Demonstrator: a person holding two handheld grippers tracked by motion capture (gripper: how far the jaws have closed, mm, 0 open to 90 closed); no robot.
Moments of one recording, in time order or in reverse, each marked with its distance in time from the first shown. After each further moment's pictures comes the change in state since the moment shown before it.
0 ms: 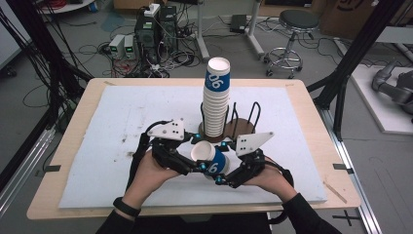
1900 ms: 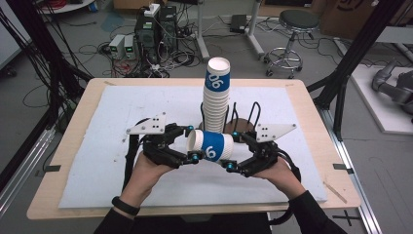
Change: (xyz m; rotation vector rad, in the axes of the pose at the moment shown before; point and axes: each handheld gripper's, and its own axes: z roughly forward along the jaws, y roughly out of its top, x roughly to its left) left arm 0.011 -0.015 -0.017 -0.288 -0.029 -0.036; right arm -0.015 -0.002 -0.030 -0.211 0.007 0.140
